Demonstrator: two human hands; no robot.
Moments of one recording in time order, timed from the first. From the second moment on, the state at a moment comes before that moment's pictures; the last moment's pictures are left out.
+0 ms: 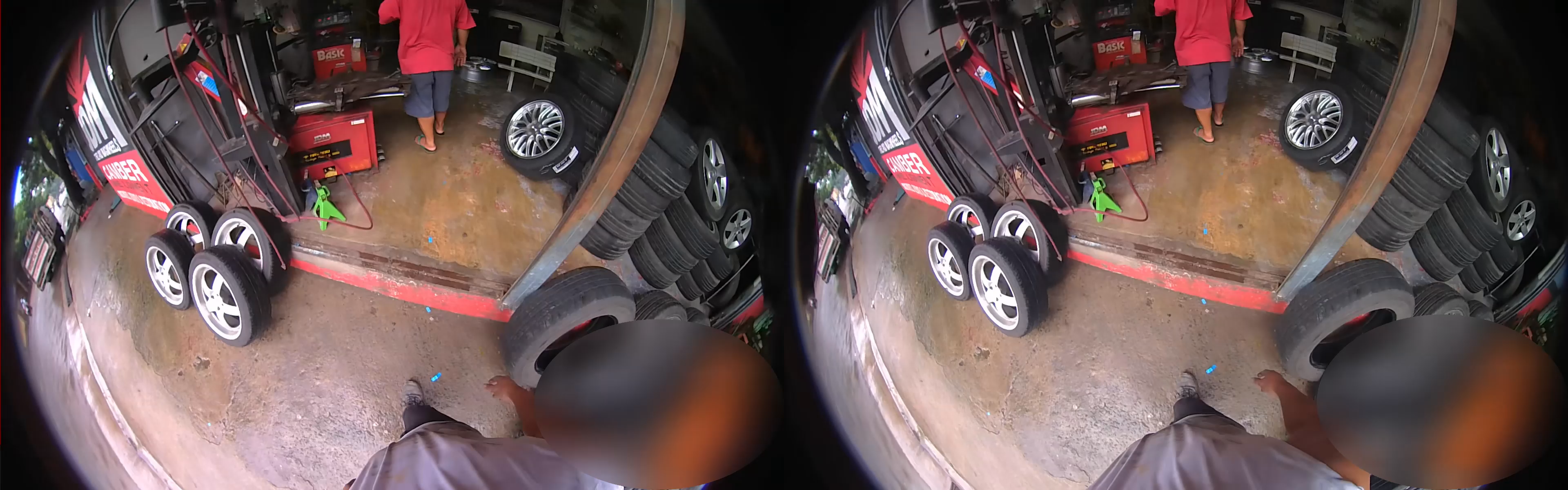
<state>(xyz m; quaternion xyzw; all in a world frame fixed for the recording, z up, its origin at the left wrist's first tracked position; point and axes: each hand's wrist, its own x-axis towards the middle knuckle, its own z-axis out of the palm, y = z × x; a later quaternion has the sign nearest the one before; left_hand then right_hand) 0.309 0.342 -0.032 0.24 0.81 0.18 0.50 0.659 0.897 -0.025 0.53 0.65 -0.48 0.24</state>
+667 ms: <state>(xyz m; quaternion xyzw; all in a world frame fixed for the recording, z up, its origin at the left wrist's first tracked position) -0.043 0.797 0.001 0.40 0.72 0.08 0.56 0.418 1.168 -0.050 0.50 0.76 -0.38 0.16</state>
